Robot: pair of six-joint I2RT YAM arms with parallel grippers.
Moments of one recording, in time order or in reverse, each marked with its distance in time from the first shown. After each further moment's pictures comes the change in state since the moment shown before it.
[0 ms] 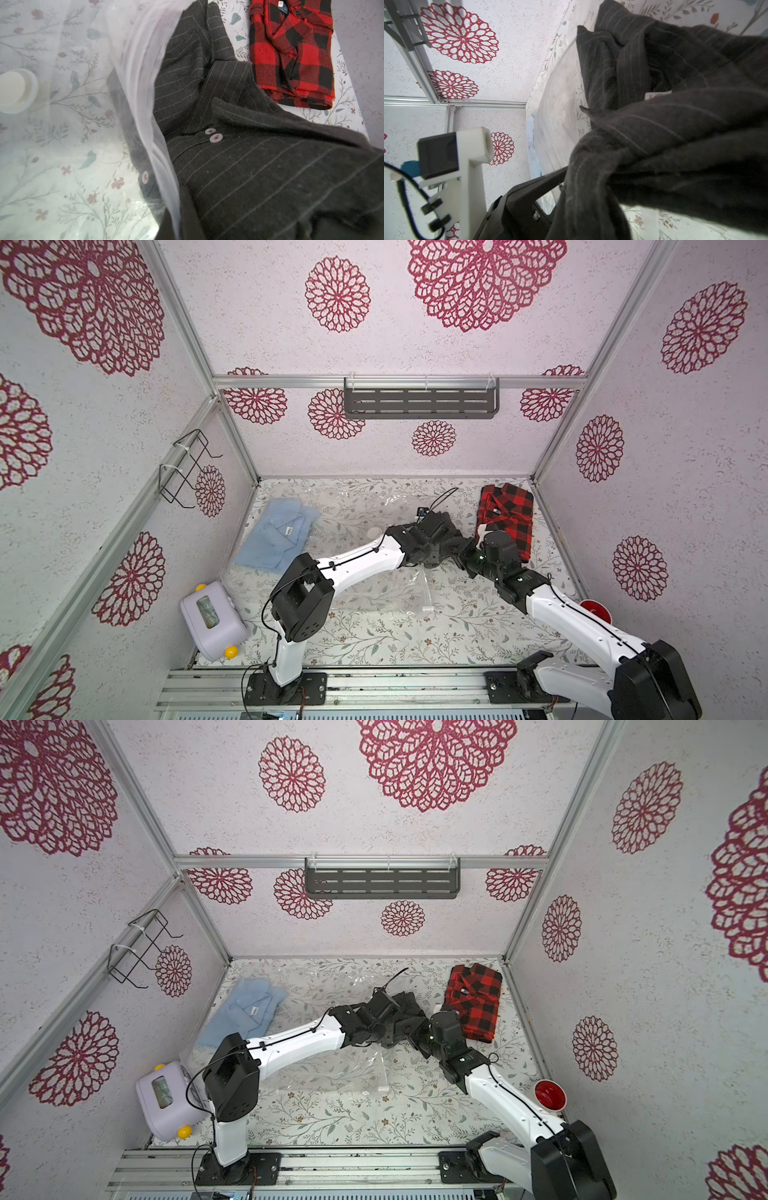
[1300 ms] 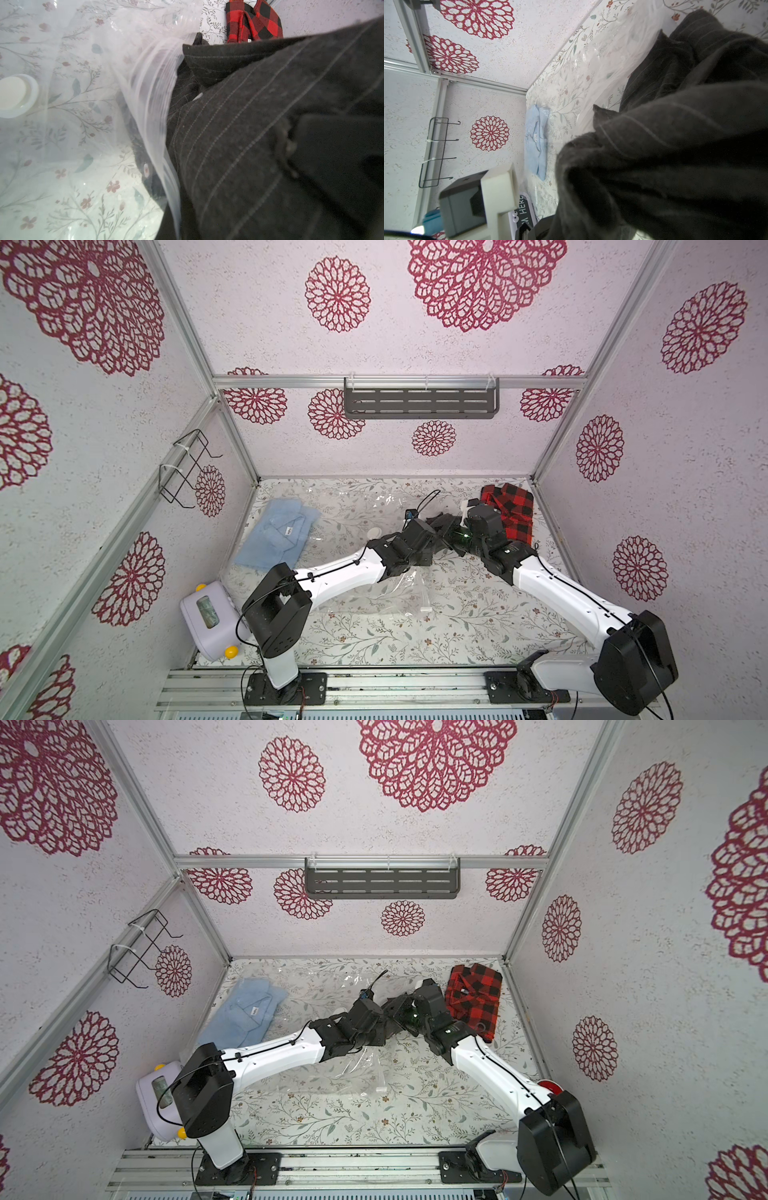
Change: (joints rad) left arm 0.012 -0.170 -0.275 0.288 0.022 -0.027; right arm 0.078 0.176 0.289 -0.157 0.025 -0.167
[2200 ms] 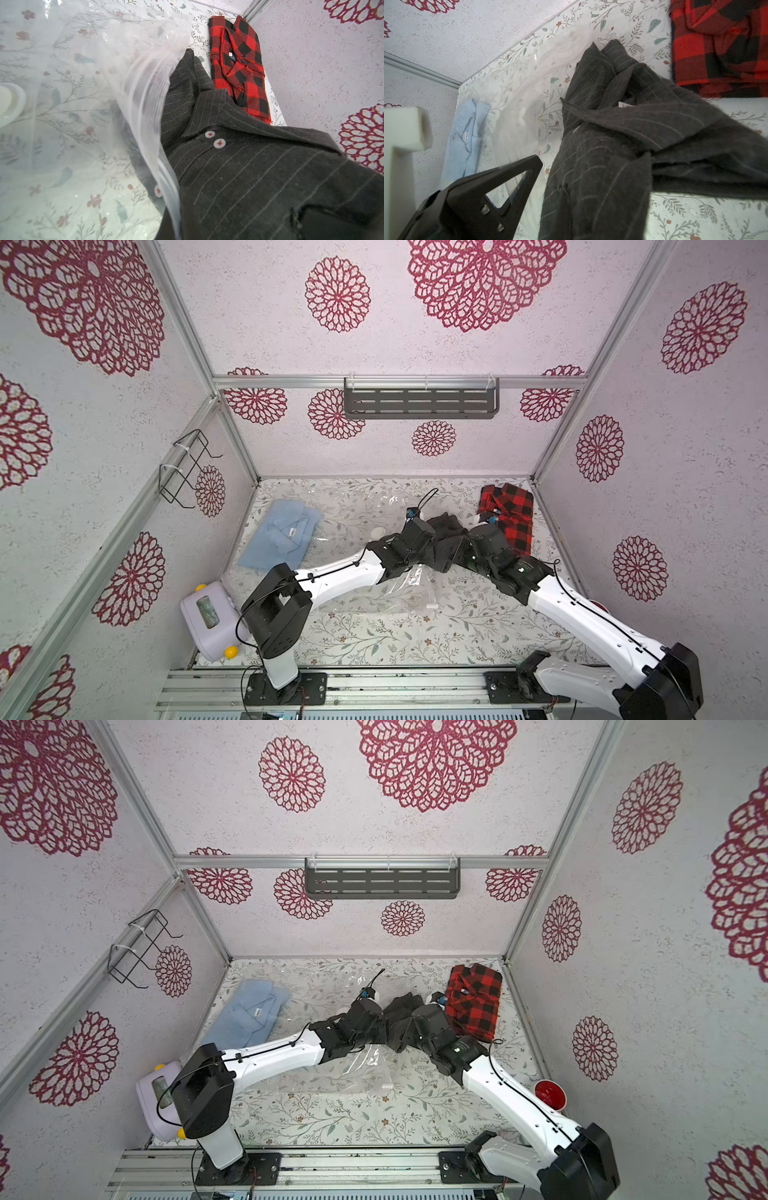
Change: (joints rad) left arm 0.000 0.009 -0.007 0.100 0.028 -0.011; right arm 0.085 -0.188 -0.057 -0.313 0.344 -0.198
